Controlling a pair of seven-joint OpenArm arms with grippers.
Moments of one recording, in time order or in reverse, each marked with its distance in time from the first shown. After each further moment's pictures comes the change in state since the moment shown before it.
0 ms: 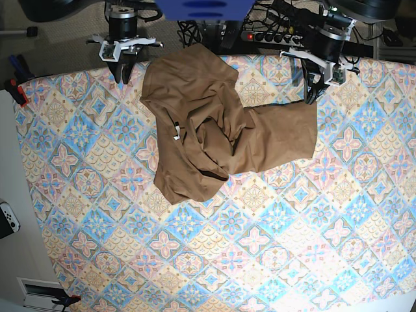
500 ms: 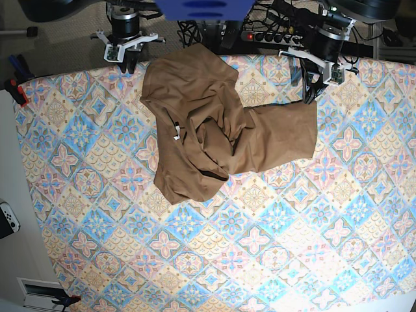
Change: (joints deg) left arm 0.1 0.0 0.2 0.0 0.0 0.0 0.0; right arm 0.2 0.0 0.0 0.1 0.2 0.0 -12.9
